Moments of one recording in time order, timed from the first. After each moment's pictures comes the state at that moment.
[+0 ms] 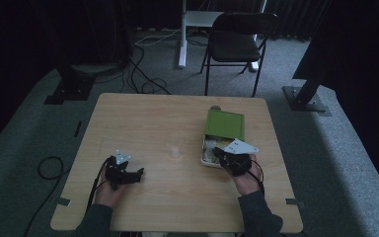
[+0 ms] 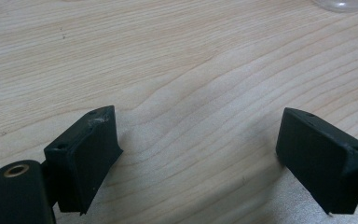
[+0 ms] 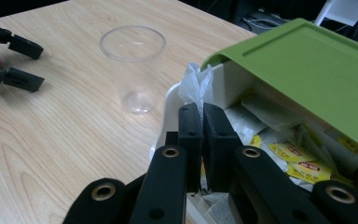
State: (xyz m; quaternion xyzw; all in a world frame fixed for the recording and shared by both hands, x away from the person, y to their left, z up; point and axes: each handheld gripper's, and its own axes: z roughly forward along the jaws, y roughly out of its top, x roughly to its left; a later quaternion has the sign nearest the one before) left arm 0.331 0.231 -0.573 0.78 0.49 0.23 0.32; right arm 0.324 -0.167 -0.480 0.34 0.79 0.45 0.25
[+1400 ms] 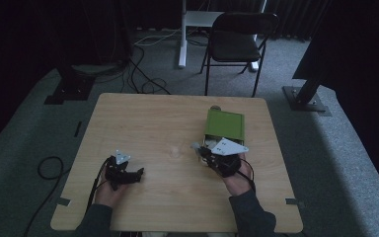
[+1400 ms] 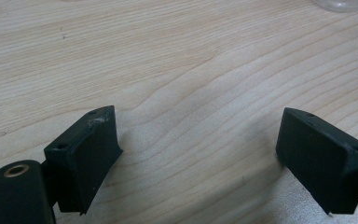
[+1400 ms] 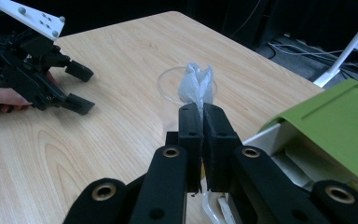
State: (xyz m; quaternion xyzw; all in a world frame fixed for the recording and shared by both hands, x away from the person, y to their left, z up) left arm 0.331 0.232 -0.573 0.78 0.49 0.23 0.32; right arm 0.310 -0.131 -0.454 0.28 0.80 0.48 0.23
